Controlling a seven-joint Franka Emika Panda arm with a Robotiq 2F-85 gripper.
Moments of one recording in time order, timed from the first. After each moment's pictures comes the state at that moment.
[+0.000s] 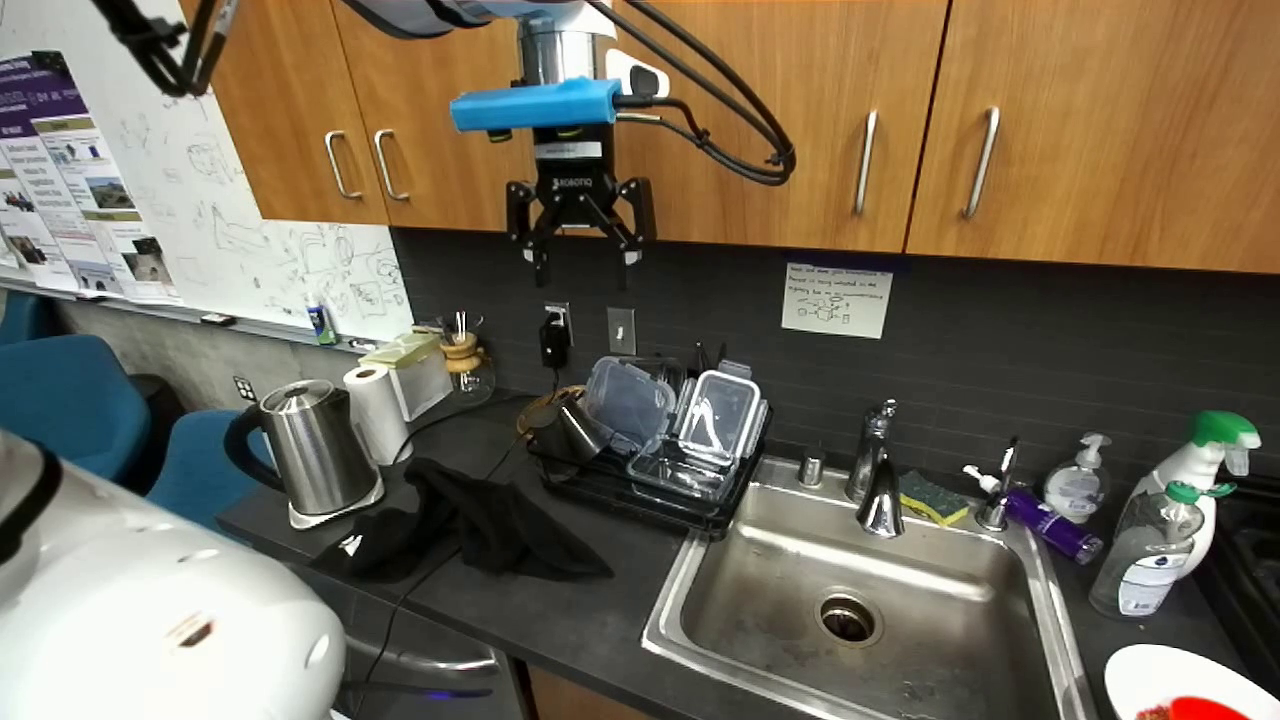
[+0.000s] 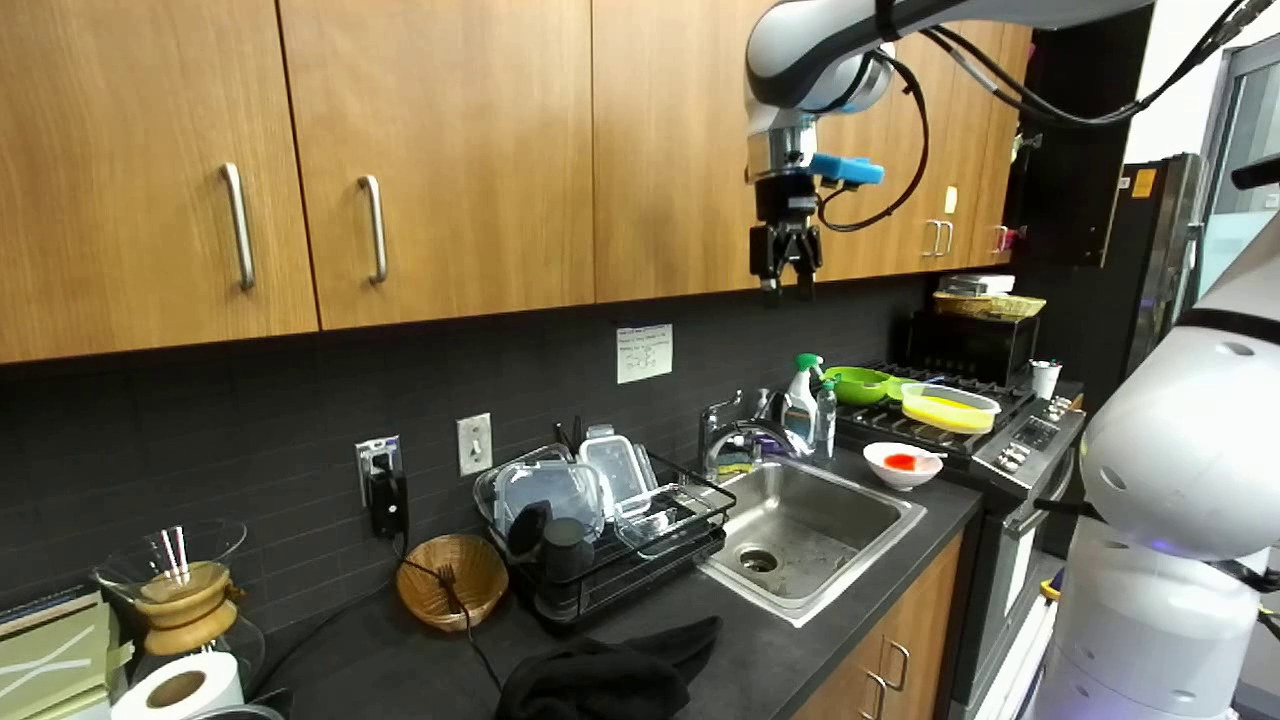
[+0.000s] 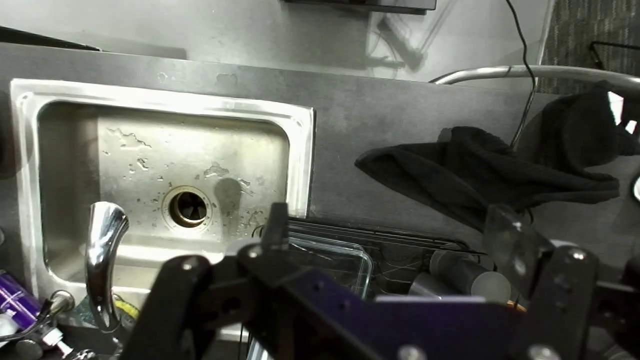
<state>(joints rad) -0.05 -0.42 -0.10 -2.15 -0.09 1.63 -0.18</state>
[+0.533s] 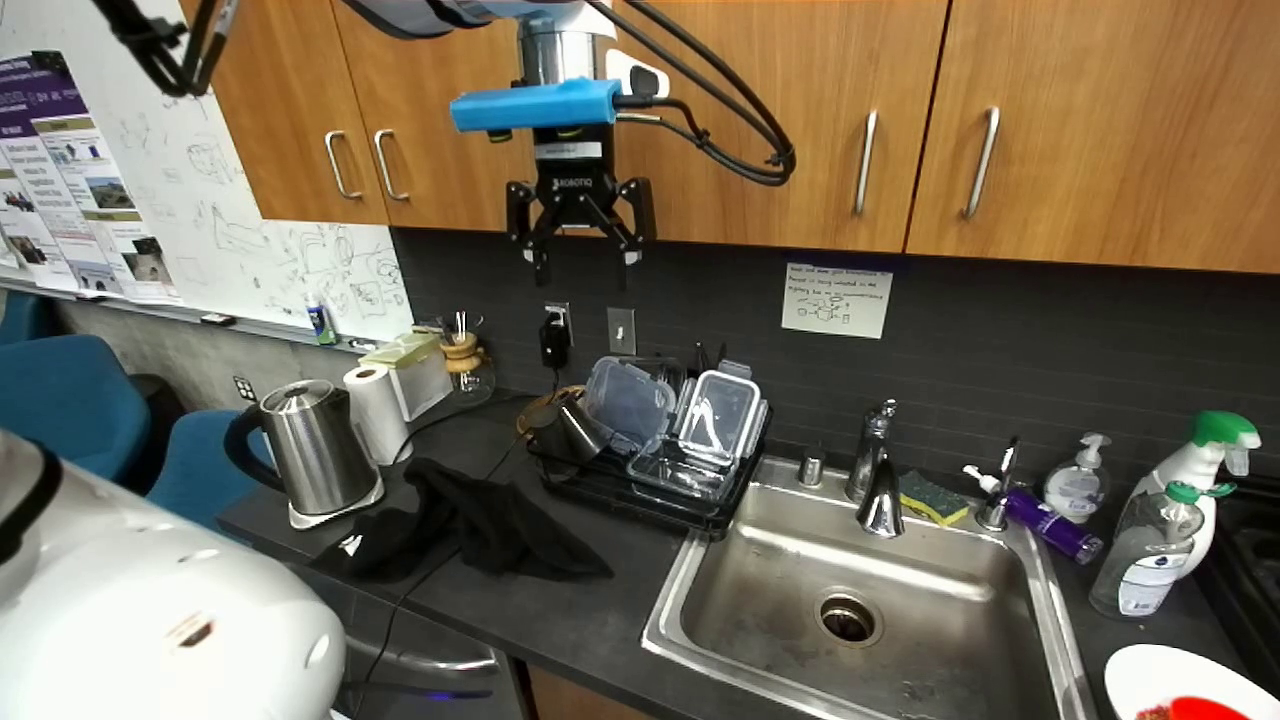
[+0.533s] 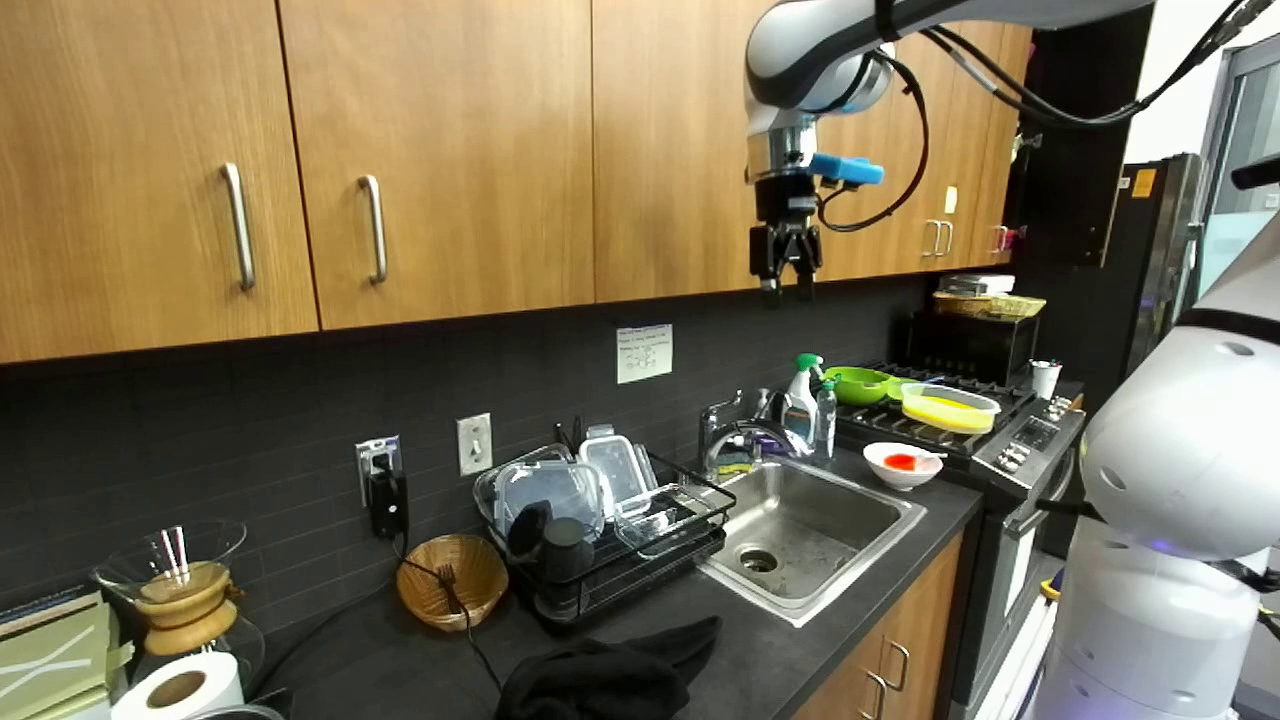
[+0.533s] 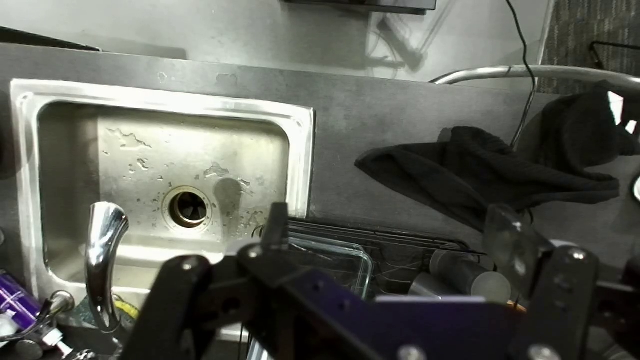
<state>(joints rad) -0.05 -0.42 -0.10 -2.15 -0.09 1.63 -0.18</state>
